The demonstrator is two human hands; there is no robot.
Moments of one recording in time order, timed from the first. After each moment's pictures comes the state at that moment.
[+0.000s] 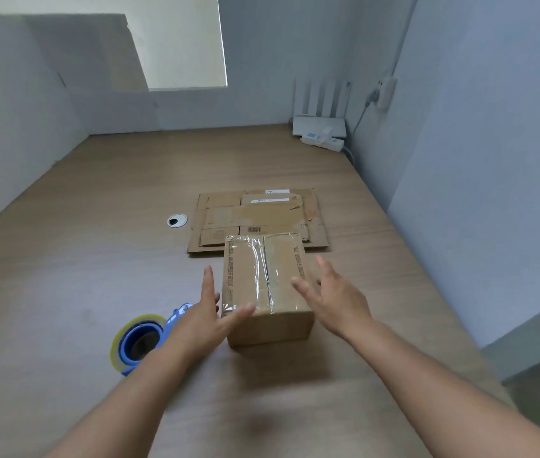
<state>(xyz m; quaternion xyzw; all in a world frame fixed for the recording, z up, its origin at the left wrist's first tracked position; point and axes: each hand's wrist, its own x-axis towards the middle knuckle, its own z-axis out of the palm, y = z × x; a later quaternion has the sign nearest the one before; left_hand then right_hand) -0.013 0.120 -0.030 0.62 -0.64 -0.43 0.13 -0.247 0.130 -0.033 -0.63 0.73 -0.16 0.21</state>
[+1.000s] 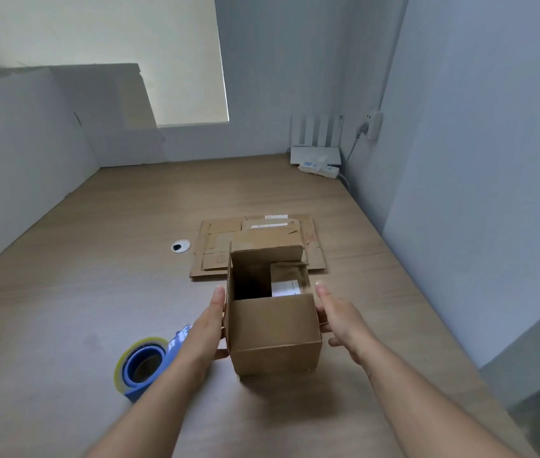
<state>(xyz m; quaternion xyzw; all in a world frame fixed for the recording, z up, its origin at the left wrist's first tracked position) -0.030 0.131 -0.005 0.62 -0.43 -0.59 0.30 -0.253 0.140 -0.021 -0.40 0.72 -0.31 0.46</state>
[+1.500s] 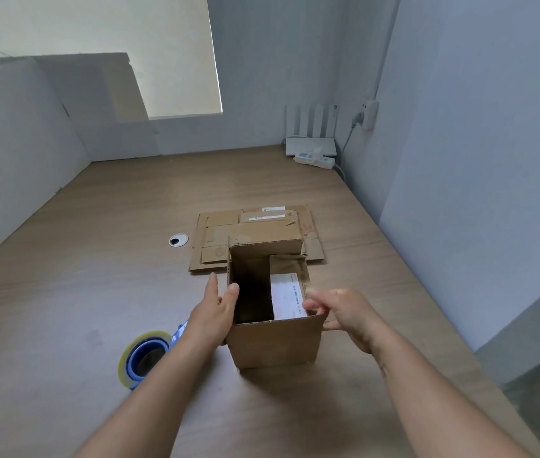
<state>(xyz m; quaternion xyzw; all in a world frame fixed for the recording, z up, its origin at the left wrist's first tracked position) -0.030 0.125 0.007 0.65 -0.57 -0.43 0.23 -0.251 0.152 -0.001 -0.40 0.65 -0.37 0.53</state>
